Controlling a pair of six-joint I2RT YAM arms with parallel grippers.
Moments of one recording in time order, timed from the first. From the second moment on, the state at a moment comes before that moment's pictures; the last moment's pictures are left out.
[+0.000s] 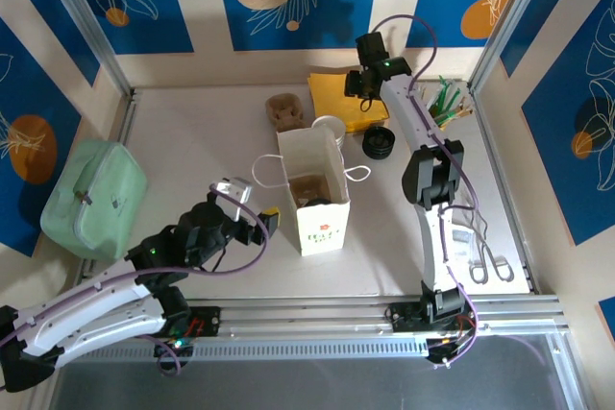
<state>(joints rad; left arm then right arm) -0.98 0.70 0.63 -0.34 -0.34 -0.28 0.27 2.35 2.41 -0.99 0.13 0.29</state>
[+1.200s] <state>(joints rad) -0.98 0.74 0.68 -0.39 -0.34 -0.28 0.23 2.64 2.56 -1.01 0.08 0.24</state>
